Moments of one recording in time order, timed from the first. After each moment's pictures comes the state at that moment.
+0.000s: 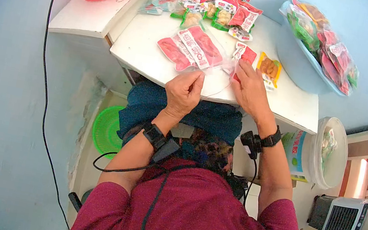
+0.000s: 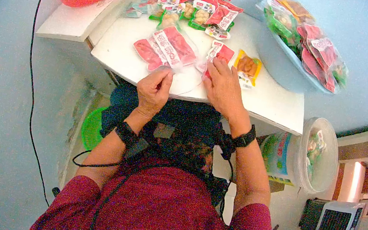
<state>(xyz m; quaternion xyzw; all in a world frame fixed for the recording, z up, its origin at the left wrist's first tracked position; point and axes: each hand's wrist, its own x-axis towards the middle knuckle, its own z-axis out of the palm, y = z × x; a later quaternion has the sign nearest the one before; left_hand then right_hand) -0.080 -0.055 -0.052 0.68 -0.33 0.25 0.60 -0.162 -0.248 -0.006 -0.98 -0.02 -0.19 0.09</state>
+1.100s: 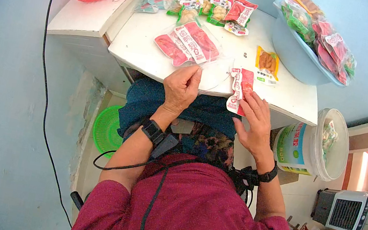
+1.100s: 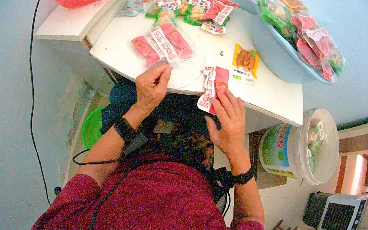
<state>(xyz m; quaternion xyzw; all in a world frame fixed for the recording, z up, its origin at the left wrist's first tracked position) -0.081 -0.051 -0.052 0.69 -0.33 0.22 0.60 -0.270 -0.206 -0.011 -0.95 0.00 -0.29 0.11</state>
